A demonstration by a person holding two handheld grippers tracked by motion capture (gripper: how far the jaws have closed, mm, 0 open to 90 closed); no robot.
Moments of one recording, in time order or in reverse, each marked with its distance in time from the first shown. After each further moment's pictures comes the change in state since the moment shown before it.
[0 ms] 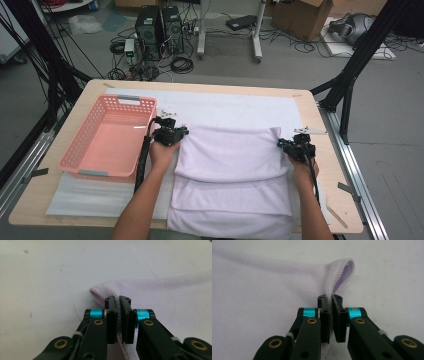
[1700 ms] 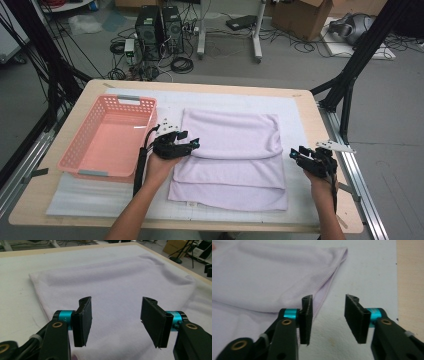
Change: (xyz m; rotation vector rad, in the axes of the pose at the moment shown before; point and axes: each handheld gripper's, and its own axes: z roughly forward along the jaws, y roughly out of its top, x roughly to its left) left arm -0.035 -0.030 -0.058 -0.133 -0.239 0.180; right arm -0.004 -0.031 -0.073 -0.114 0.024 0.022
